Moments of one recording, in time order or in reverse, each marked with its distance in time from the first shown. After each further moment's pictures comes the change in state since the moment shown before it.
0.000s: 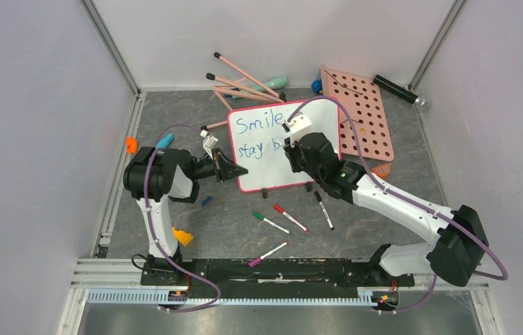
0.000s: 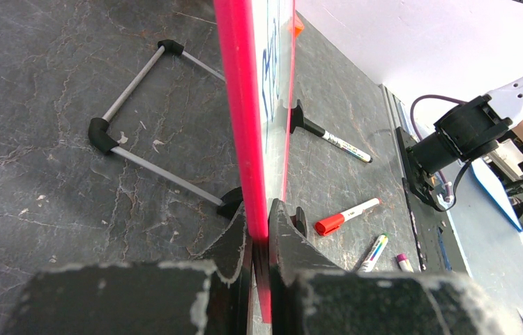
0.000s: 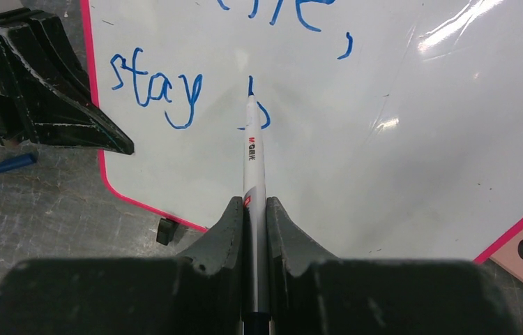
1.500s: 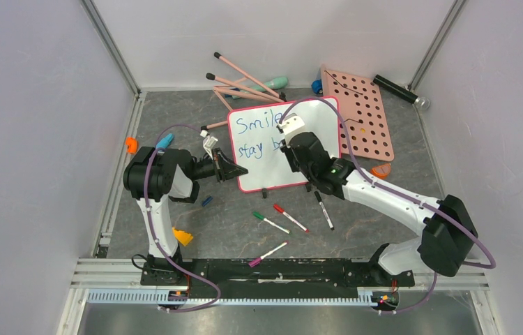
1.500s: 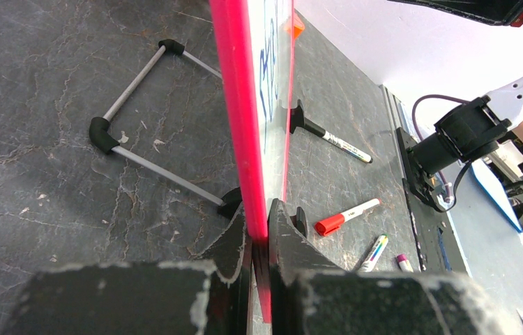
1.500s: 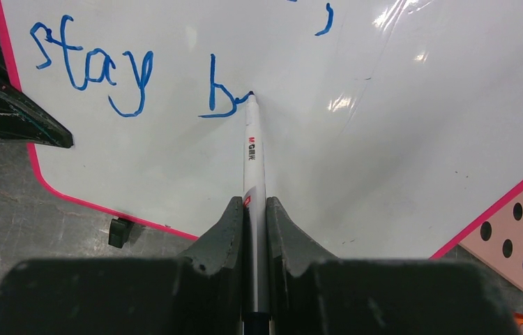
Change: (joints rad) left arm 0.000 0.000 0.000 -0.002 -0.002 0.000; right arm 0.000 0.088 0.030 -0.034 0.107 -0.051
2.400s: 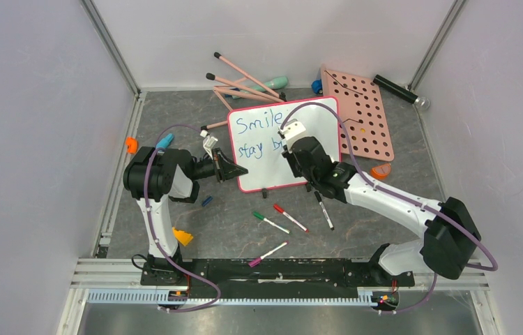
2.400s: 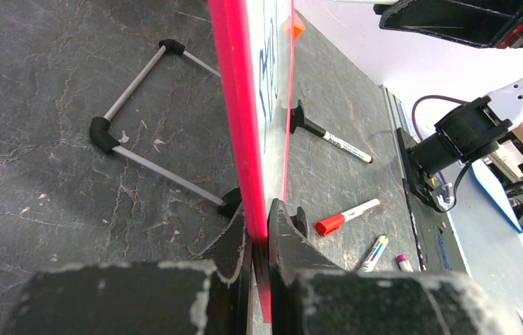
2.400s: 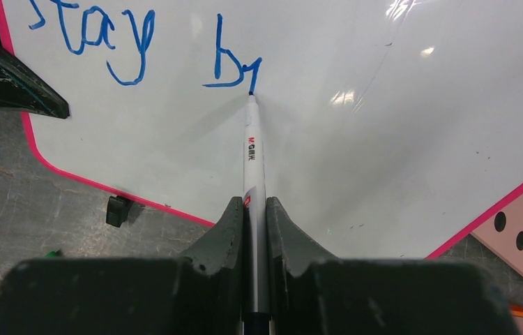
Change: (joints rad) left arm 0.000 0.000 0.000 -0.001 -0.002 0.000; right arm 0.000 -0.024 -0.060 0.004 -0.030 0.001
